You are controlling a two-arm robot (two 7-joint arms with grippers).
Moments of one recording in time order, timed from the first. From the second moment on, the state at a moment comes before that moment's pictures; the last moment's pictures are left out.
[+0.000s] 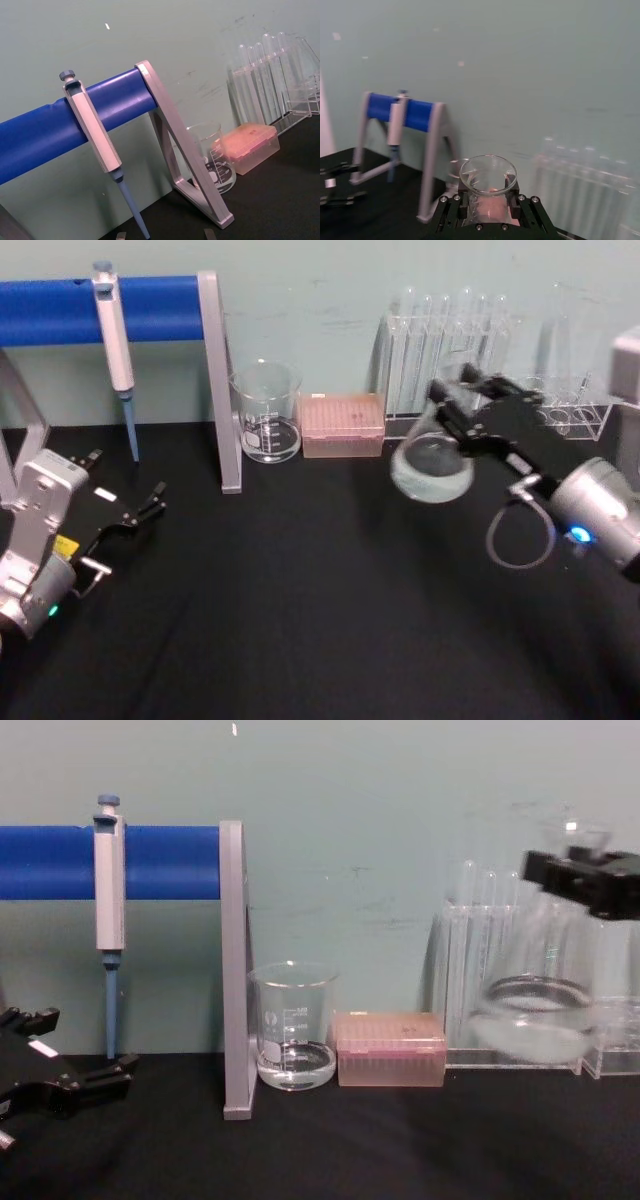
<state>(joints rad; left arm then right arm) -0.20 0.60 0.45 -1.41 -0.25 -0.12 0.03 0.15 0.43 -0.24 -1.73 0.43 0.07 0.29</state>
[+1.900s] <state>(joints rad) -0.20 0.60 0.45 -1.41 -0.25 -0.12 0.03 0.09 0.51 -0.22 -1.80 0.49 0.03 0.25</state>
